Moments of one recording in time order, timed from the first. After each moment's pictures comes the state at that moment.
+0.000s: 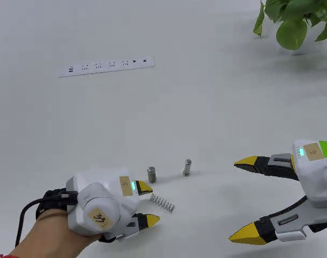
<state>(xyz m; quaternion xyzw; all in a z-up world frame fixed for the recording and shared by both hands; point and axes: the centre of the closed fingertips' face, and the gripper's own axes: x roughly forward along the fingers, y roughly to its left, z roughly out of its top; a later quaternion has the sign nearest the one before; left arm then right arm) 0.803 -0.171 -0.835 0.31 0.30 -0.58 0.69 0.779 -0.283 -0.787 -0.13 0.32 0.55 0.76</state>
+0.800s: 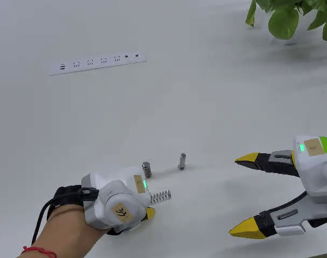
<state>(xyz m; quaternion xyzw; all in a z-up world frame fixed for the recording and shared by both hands) 0.803 -0.164 -0.861 0.34 0.34 -0.56 0.68 0.775 -0.292 -0.792 -0.11 0.32 0.53 0.77</state>
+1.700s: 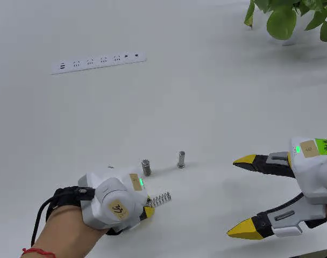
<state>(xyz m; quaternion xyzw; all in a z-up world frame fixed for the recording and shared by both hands) 0.794 -0.160 -0.861 0.31 0.35 -0.55 0.69 0.769 -0.291 -0.795 -0.12 0.32 0.53 0.77</state>
